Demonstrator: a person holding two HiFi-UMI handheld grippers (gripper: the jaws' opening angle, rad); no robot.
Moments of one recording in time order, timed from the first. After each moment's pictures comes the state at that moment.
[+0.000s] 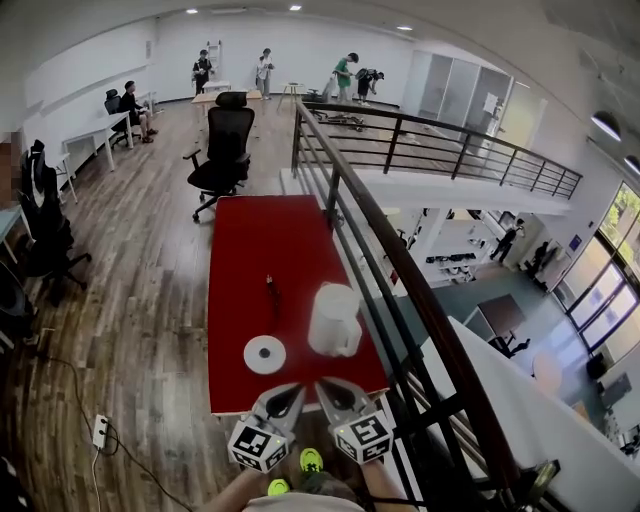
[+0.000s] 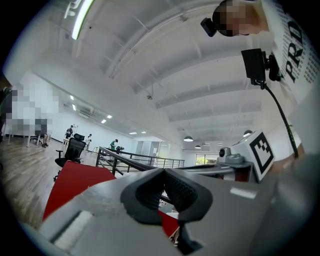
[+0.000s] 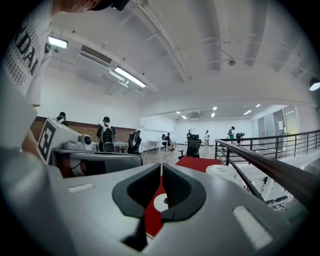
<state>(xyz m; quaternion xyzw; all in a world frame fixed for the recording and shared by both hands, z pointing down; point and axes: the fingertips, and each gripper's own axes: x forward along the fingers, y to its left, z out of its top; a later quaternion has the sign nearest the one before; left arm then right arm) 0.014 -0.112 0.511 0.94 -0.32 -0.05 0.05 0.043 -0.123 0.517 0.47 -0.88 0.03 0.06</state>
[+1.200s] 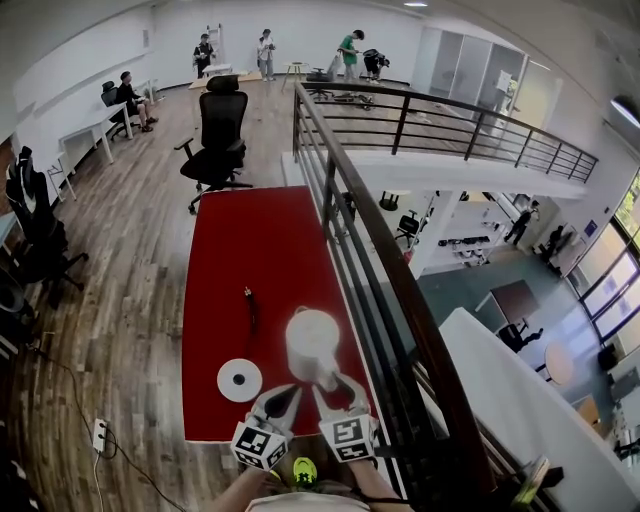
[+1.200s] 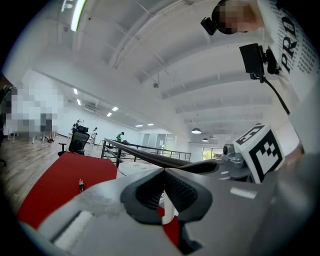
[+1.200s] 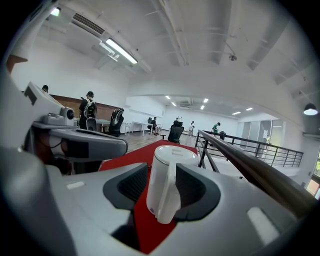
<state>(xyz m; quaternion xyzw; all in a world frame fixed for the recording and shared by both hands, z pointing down) 0.105 -0.243 0.571 0.93 -0.35 -0.01 0.08 0.156 -0.260 0.588 0.55 -0.82 0.02 0.17</state>
